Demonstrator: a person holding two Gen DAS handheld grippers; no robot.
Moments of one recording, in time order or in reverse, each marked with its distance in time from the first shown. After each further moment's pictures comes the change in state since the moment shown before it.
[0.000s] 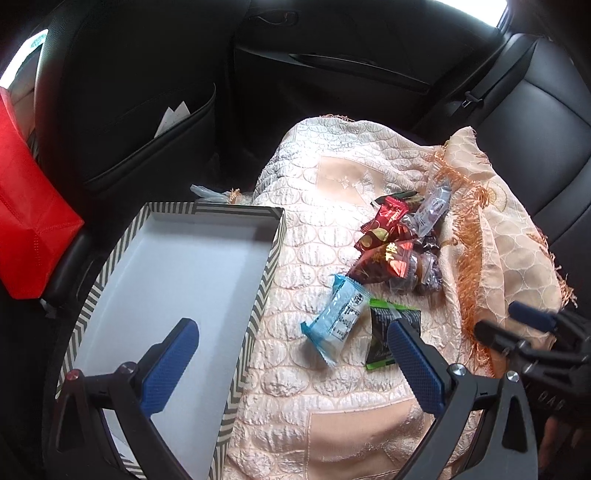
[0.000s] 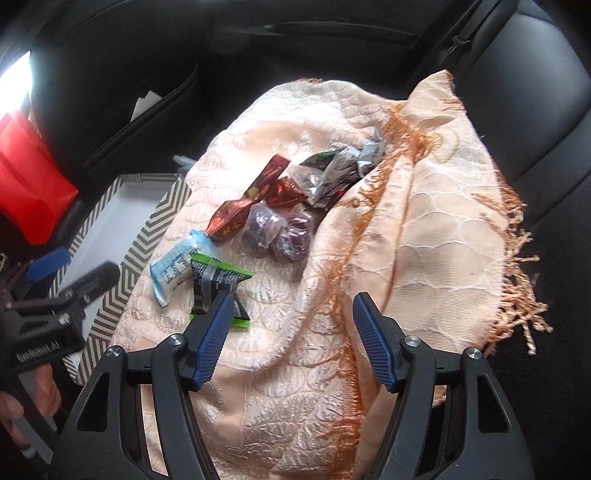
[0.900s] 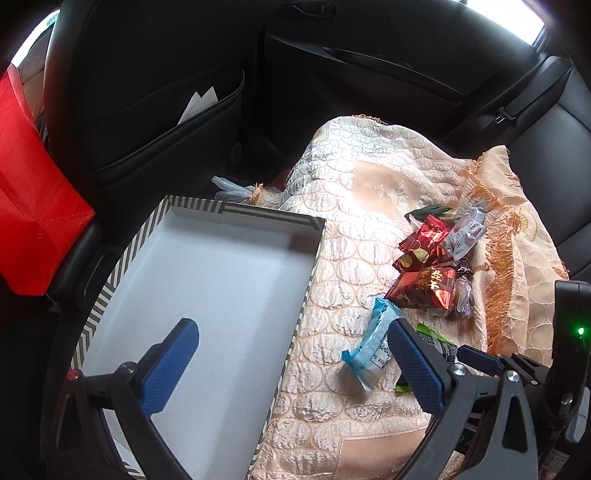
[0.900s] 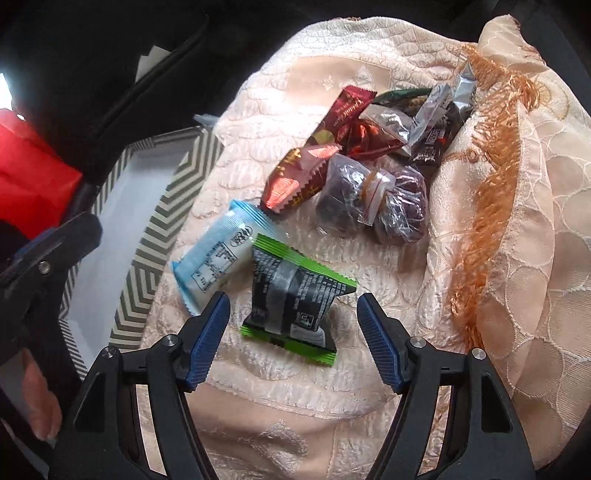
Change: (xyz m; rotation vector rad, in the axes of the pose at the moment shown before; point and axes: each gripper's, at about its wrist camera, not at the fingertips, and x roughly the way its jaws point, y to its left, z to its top) left arm 0.018 0.034 0.018 -0.078 0.037 0.038; right arm 0.078 0.047 0.009 0.053 0.177 0.126
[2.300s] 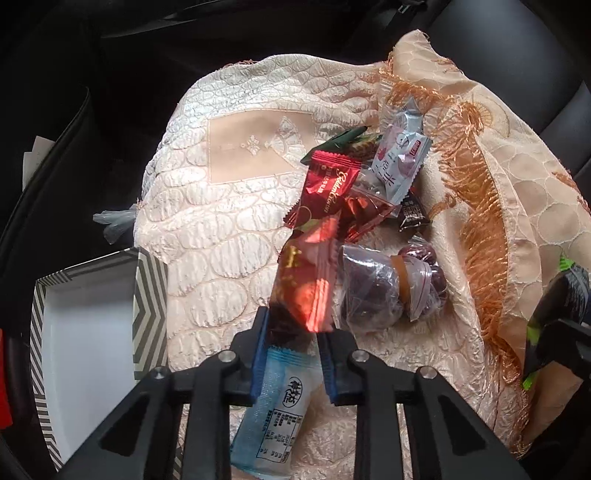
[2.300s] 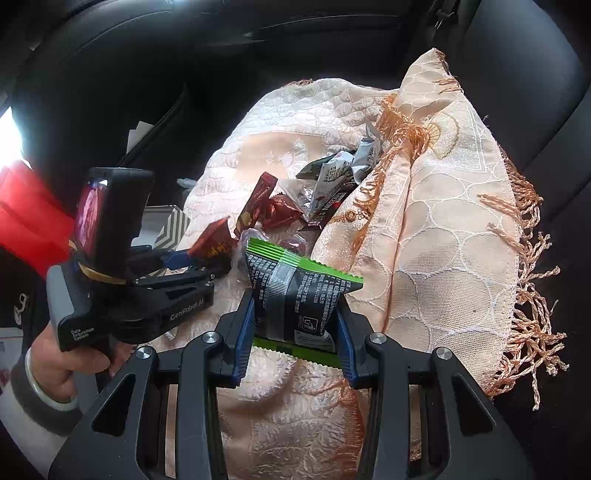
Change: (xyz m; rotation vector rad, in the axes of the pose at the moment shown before) left arm 0.089 -0.112 0.018 0.392 0.149 -0.133; right arm -0.078 -0.068 0.000 0.060 -0.195 -0.013
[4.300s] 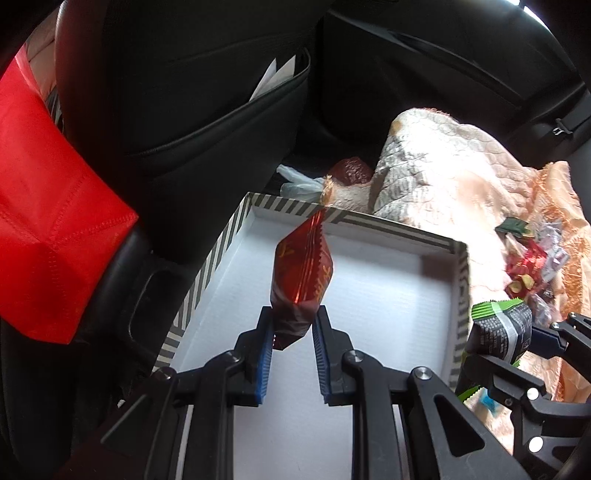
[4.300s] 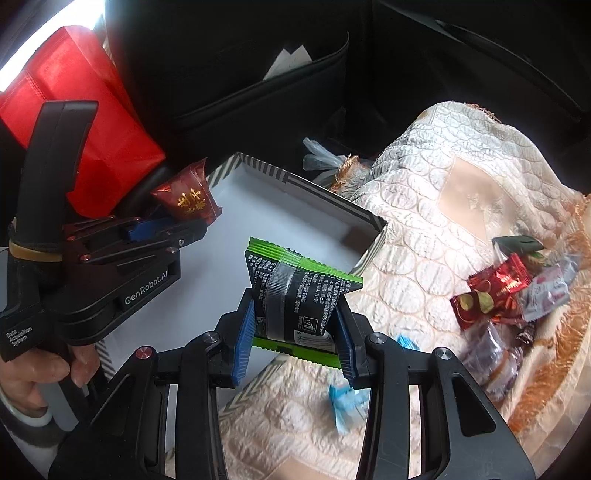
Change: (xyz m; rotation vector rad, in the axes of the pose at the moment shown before) left arm -0.049 0.205 -0.072 -0.419 -0.067 0.219; right arm 0.092 0.212 0.029 -0.412 0.145 0.130
